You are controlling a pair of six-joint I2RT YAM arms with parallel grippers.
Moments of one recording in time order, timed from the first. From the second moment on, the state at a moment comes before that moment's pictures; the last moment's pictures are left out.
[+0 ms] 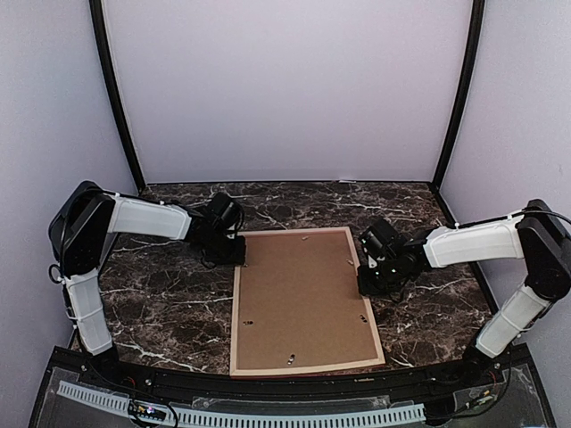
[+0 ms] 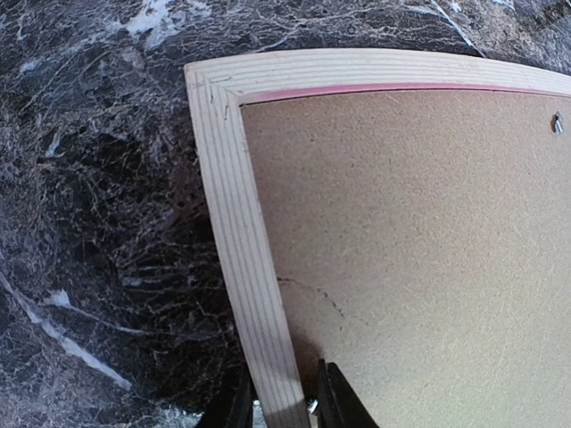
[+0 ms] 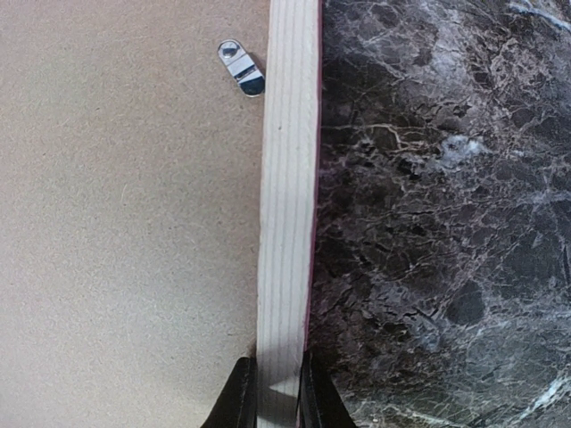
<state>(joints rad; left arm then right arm) -0.63 1.91 1.19 -0.36 -0.02 -0.54 0.74 1.57 0.82 -0.42 0.06 0.62</state>
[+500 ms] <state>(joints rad) -0.62 1.91 1.20 -0.41 0.02 -0.52 0.74 1.57 0.82 -0.42 0.06 0.62</state>
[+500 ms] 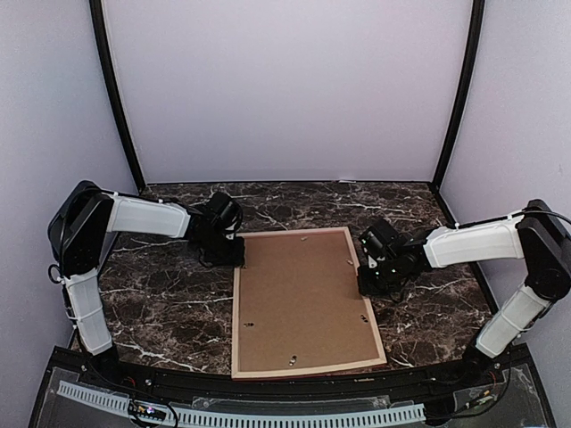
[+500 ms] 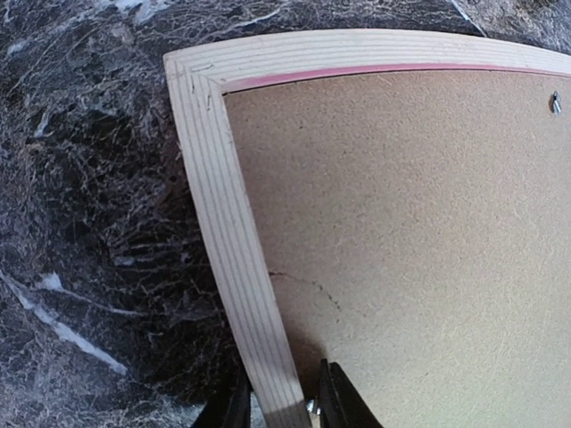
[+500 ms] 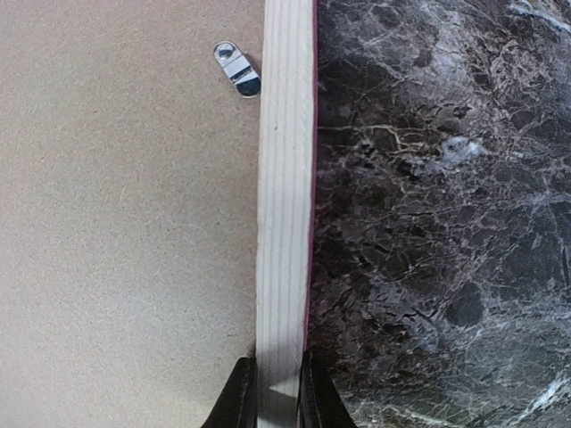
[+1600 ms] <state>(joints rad) -0.69 1.68 1.10 -0.52 0.10 -0.48 0.74 1.57 0.81 -0.39 0.06 0.62</state>
